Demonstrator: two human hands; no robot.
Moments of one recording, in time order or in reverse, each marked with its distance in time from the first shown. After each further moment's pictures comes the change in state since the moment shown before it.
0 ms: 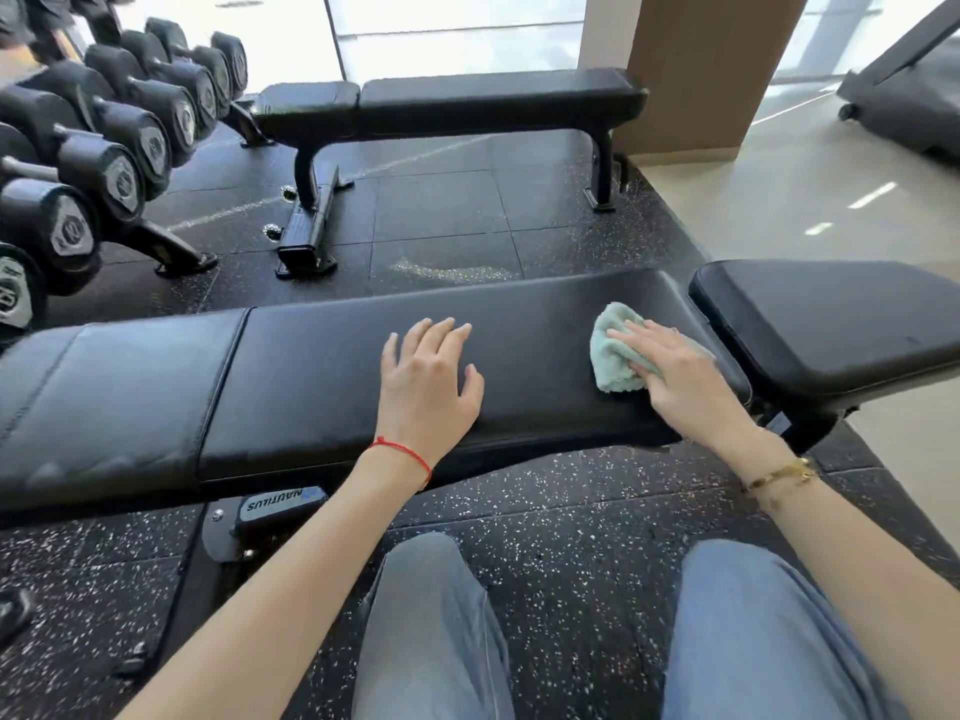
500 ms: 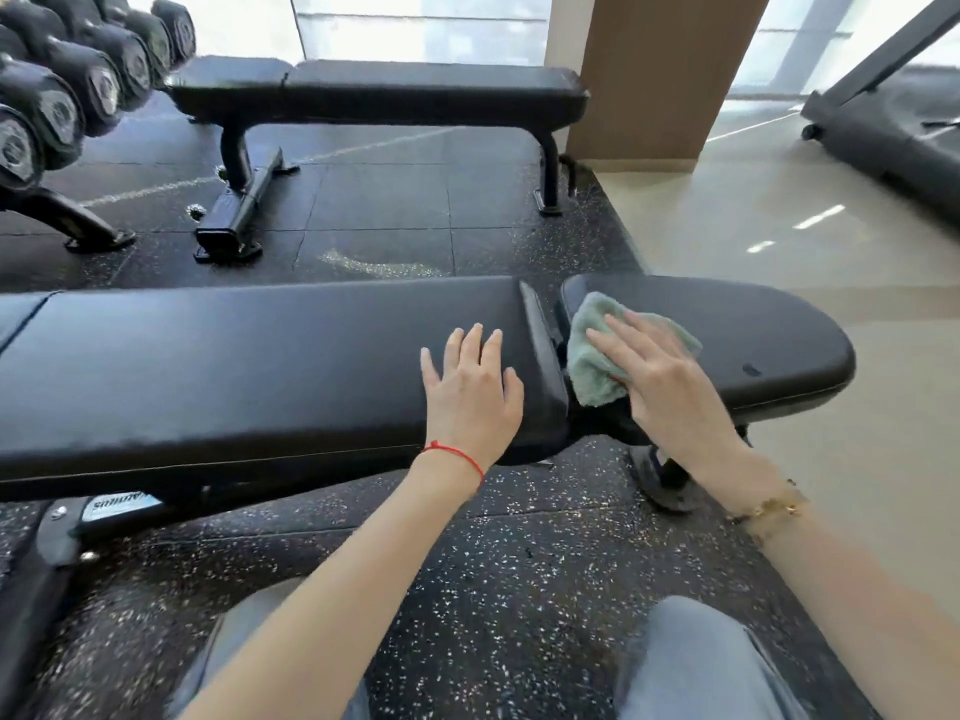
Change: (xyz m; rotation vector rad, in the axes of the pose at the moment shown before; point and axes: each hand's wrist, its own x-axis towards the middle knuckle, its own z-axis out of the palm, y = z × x) left_hand 0.037 0.223 0.132 -0.010 -0.129 -0.116; right_hand -0.025 0.159 -0.089 -0.252 0.030 -0.162
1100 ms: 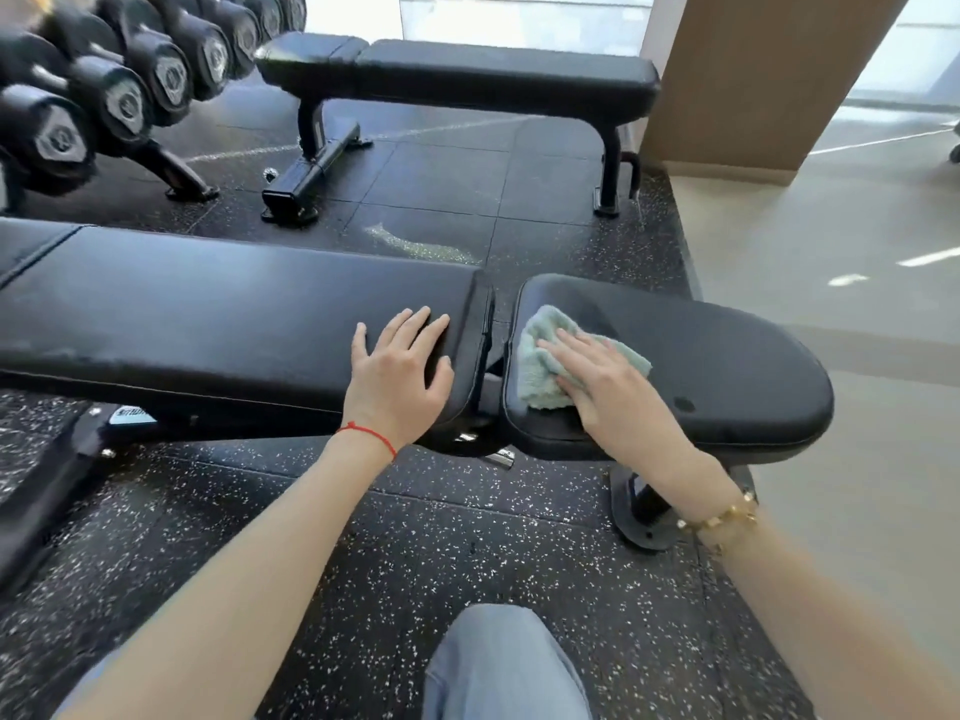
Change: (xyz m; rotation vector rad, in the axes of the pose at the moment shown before) left_hand 0.005 0.032 0.028 0.148 0.136 -0.110; right_hand 0.007 0.083 0.005 0.336 -0.121 -0.198
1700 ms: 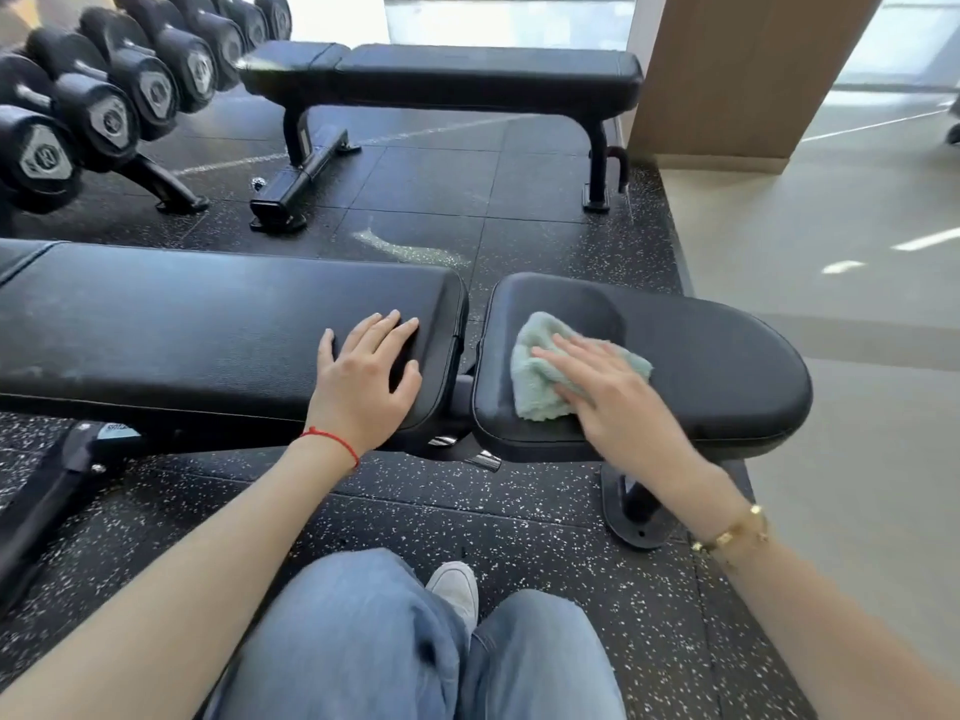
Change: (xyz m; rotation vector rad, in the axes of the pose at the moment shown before) left_hand 0.003 -0.004 0.007 0.004 0.003 0.008; right_hand -0.019 0.029 -0.011 0.056 0.024 -0.032
